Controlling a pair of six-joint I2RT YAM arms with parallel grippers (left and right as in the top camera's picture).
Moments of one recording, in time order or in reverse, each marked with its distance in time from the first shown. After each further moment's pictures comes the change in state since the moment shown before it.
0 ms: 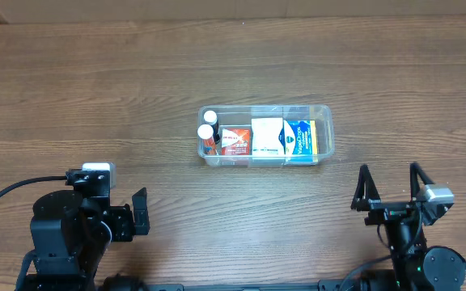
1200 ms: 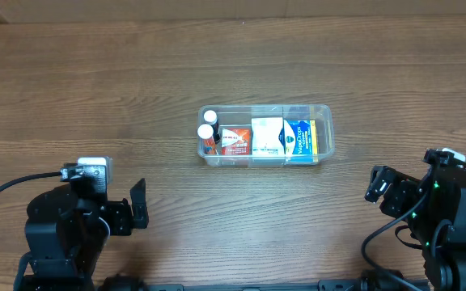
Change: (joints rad) left arm 0.000 0.000 0.012 0.071 0.007 0.003; right arm -0.027 0.681 0.669 -0.864 0.119 0.192
